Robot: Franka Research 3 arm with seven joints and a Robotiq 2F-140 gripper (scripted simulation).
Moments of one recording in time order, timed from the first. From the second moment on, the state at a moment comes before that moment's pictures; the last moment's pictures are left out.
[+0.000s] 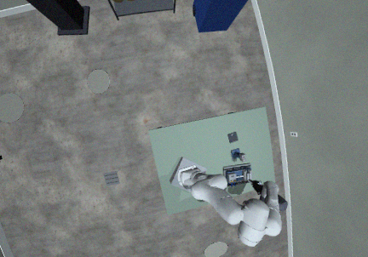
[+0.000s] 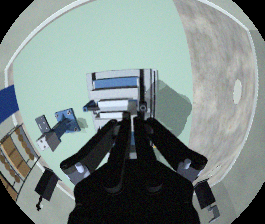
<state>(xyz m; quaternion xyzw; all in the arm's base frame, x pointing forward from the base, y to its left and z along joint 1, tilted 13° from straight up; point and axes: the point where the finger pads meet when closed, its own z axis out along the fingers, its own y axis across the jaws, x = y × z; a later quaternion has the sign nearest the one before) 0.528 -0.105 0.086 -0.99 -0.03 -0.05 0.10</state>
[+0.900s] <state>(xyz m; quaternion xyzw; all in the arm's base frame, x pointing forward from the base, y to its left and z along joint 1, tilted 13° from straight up) 0.529 -0.115 0.084 -0.99 -0.02 -0.06 0.10</state>
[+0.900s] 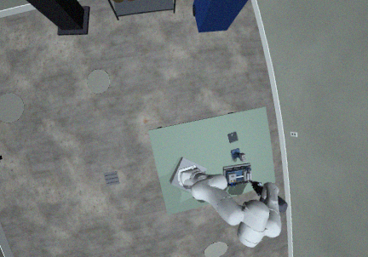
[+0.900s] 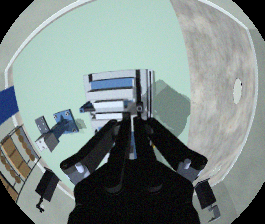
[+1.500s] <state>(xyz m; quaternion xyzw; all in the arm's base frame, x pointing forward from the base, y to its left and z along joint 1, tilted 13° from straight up) 0.531 -0.133 0.080 -0.99 -0.02 -0.06 0.10</state>
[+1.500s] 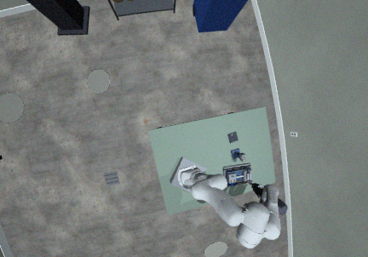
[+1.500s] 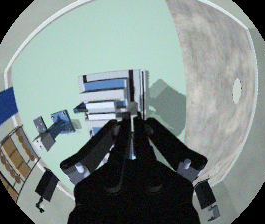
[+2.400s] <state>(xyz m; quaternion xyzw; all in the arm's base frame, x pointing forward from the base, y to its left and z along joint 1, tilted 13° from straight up) 0.530 -0.141 0.112 -0.99 -0.02 -0.06 0.09</state>
